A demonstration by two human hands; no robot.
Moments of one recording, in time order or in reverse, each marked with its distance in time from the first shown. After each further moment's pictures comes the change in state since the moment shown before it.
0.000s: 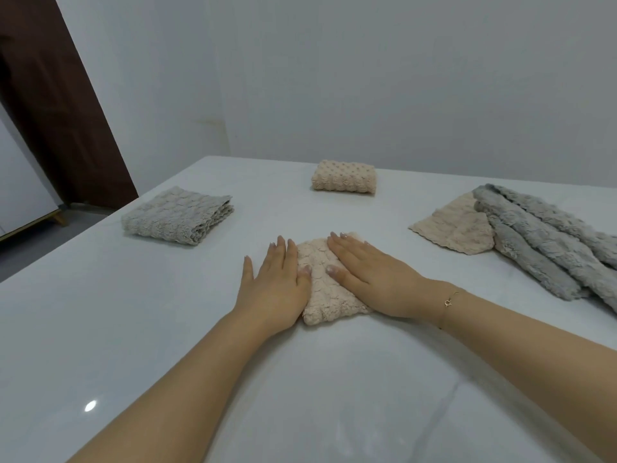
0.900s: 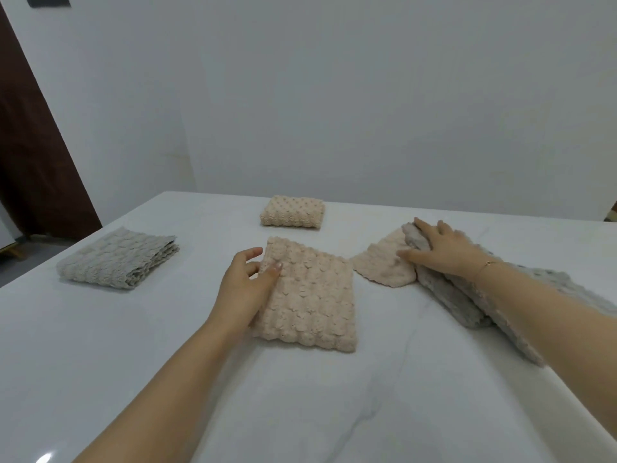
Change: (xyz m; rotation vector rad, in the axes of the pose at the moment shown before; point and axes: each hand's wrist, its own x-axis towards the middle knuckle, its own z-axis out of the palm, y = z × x) left_hand 0.022 0.074 -0.021 -1.167 0.256 -0.074; right_hand -0.062 0.194 -0.096 0.055 0.118 0.652
